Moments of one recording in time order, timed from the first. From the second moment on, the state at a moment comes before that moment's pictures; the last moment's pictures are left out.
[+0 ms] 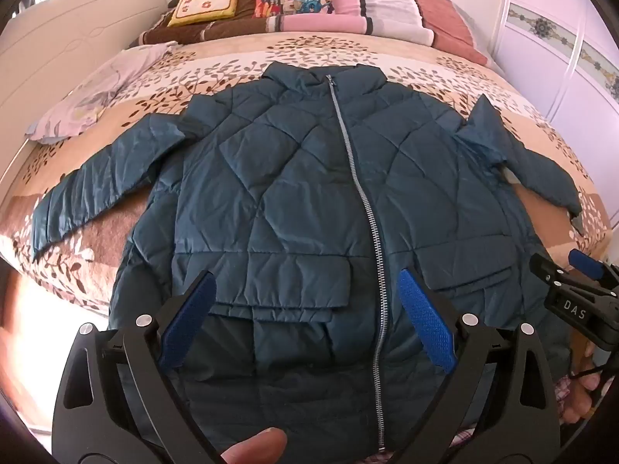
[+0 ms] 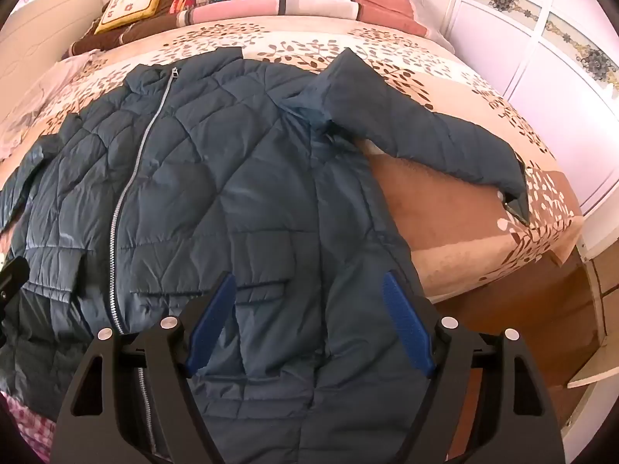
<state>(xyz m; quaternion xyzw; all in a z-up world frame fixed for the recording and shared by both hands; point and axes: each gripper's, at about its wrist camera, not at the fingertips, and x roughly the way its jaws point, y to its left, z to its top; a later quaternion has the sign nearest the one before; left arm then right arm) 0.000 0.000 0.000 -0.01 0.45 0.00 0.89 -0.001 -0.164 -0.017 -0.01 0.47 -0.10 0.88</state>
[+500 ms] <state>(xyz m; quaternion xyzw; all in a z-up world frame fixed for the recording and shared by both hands) 0.000 0.000 0.000 -0.01 0.45 0.00 0.89 -0.001 -0.164 -0.020 0.00 0.47 -0.10 0.87</state>
